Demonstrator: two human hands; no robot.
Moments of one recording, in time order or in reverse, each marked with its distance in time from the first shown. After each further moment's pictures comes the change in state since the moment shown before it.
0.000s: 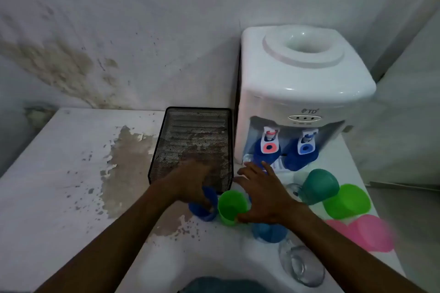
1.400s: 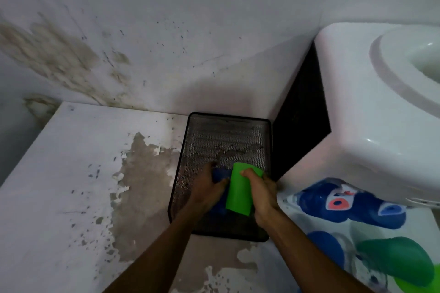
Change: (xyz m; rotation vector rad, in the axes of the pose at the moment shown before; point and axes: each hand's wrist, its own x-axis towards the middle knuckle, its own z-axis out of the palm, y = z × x) left_hand 0.113 -0.114 0.025 -0.965 0.367 -0.494; right_hand 0.204 -0.036 0.029 1.664 0.370 0.975
